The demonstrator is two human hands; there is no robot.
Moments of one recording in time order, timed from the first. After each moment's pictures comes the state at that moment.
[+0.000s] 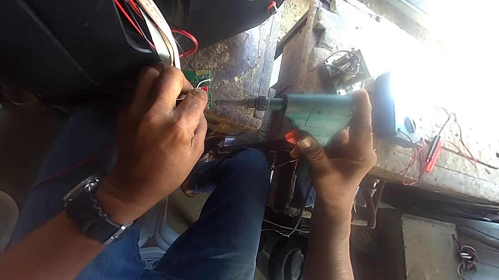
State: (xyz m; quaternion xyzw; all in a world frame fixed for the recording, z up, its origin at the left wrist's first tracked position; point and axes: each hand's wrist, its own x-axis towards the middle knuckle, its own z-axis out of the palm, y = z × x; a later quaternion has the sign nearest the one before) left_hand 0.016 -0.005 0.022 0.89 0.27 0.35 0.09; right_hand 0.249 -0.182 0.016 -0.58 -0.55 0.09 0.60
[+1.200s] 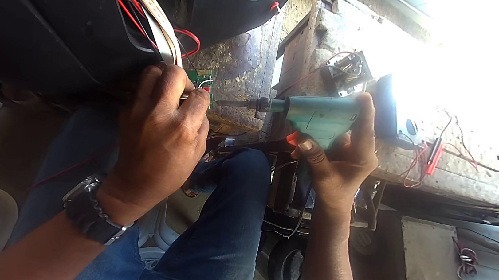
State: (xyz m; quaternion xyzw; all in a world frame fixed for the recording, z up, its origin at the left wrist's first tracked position) left_hand 0.017 -0.005 0.023 0.90 0.27 0.34 0.08; right_hand 0.248 -0.182 0.014 -0.58 -0.55 0.08 0.60
